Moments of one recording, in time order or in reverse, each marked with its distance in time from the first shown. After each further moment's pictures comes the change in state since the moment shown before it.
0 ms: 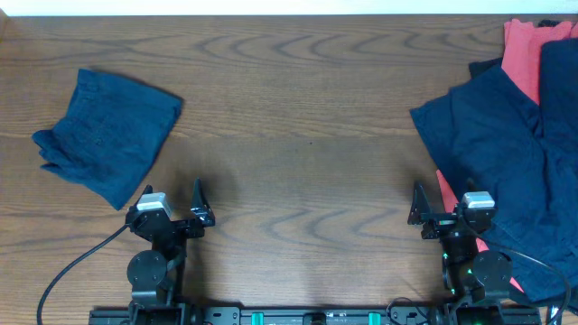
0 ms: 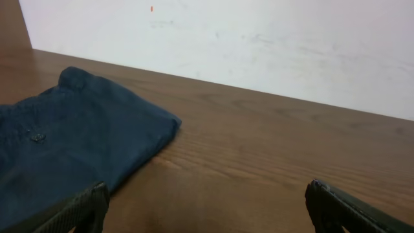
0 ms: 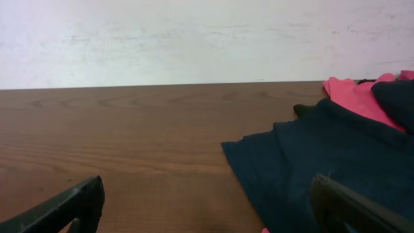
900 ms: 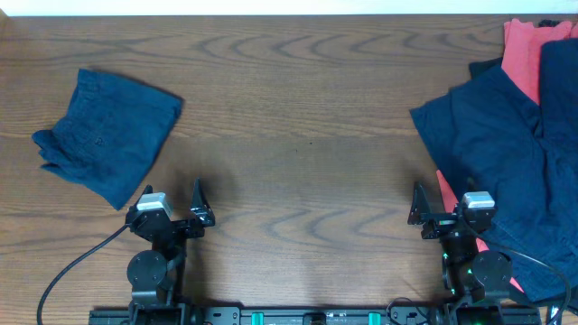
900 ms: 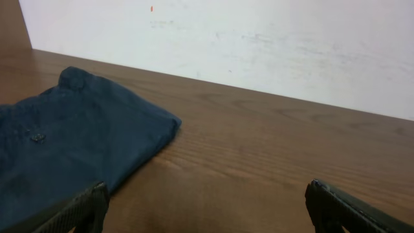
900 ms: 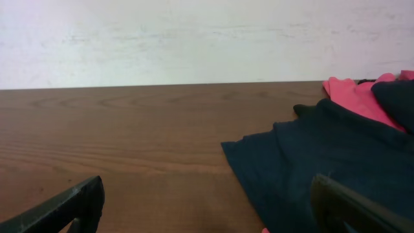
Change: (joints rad) left arm 0.000 0.000 0.000 0.000 0.000 0.000; right arm 0.000 0.000 0.000 0.000 0.000 0.000
